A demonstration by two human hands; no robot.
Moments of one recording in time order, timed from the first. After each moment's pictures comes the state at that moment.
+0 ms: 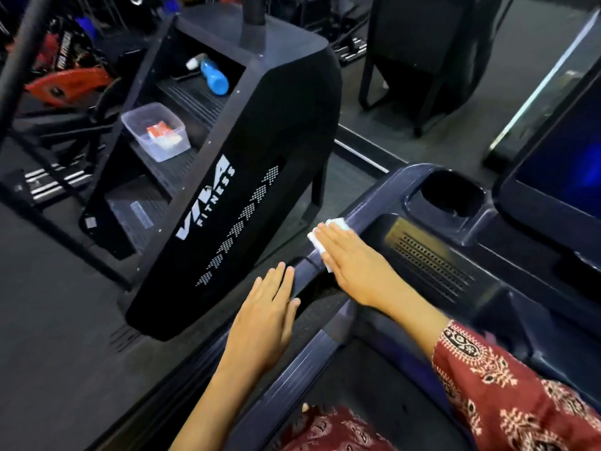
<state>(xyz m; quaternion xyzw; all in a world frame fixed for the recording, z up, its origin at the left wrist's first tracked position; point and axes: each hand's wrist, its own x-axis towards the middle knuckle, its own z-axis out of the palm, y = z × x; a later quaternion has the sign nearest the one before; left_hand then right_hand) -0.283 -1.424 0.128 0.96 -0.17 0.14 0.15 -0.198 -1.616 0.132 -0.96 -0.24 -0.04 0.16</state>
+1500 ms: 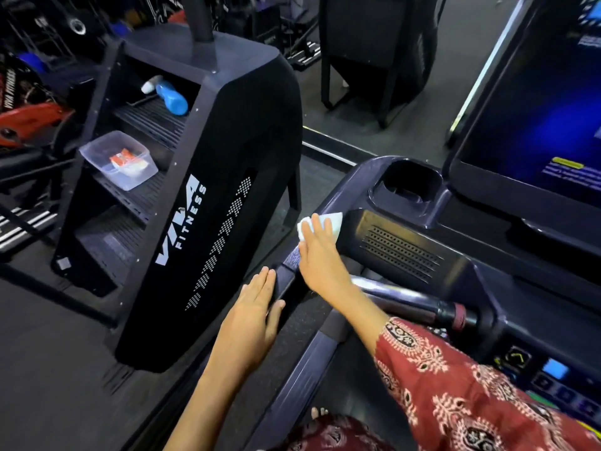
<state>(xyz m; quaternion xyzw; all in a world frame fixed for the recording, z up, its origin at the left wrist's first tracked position) -0.273 -1.424 0.147 0.95 -0.16 -0.02 0.27 -0.203 -1.578 0.143 -0.95 0.00 -0.04 0.32</state>
